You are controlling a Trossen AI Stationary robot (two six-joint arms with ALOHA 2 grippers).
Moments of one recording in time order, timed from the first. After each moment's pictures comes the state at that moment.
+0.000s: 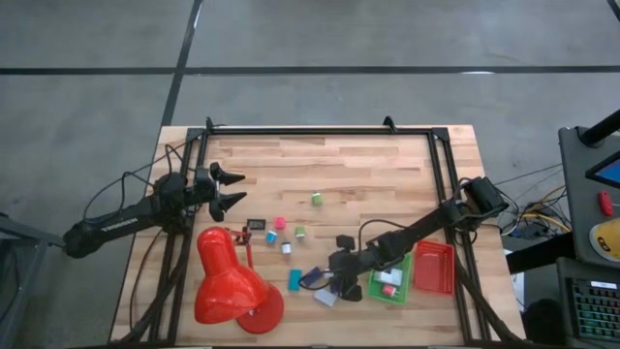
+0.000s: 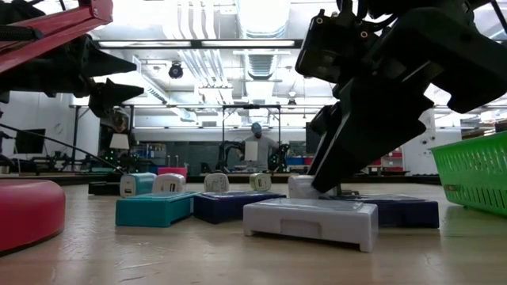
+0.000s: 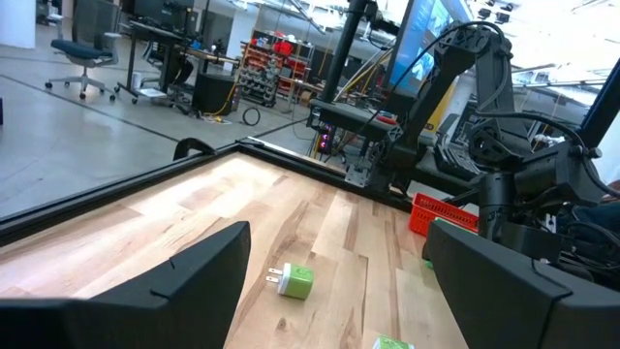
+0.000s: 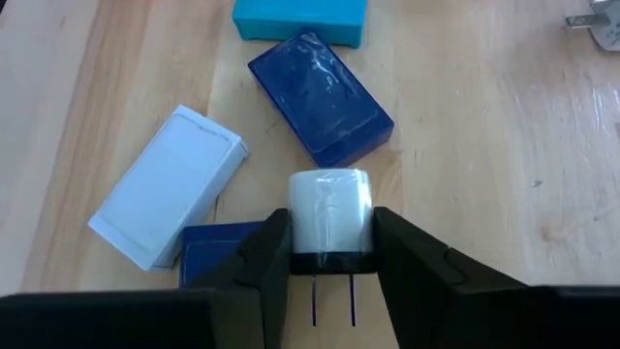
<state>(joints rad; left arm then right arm) 0.39 0.10 0.01 0.11 0.19 -0.28 0.41 1.87 0.96 0.04 0.12 0.39</state>
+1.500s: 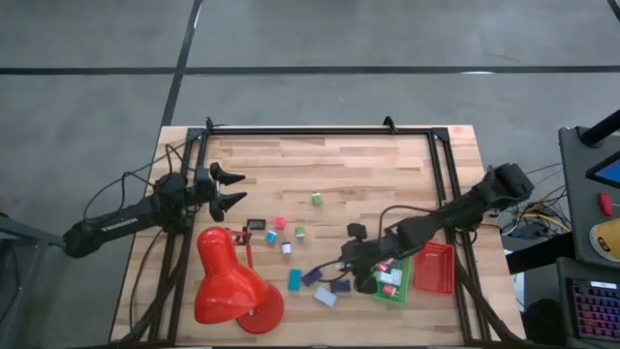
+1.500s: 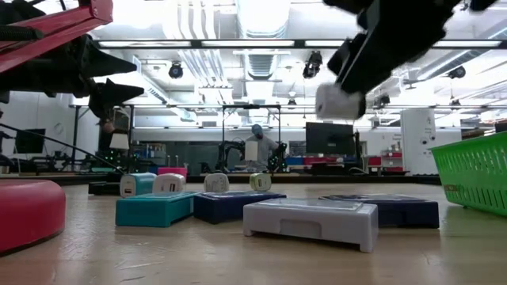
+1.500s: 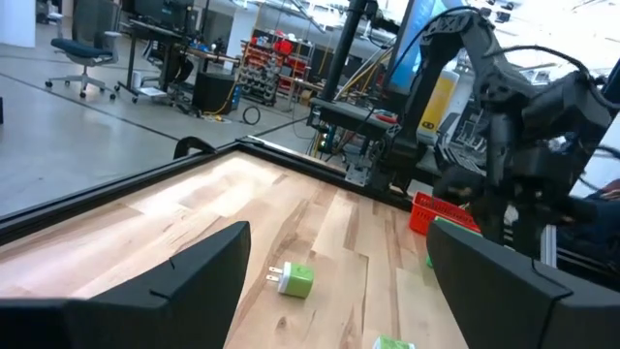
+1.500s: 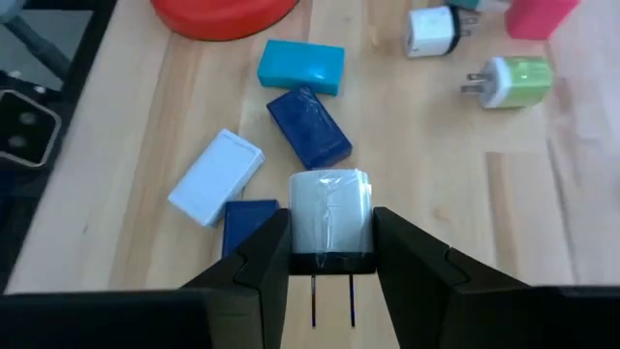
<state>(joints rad) 0.39 0.10 0.01 0.11 0.19 -0.28 0.41 1.57 0.96 -0.23 0.13 0.34</state>
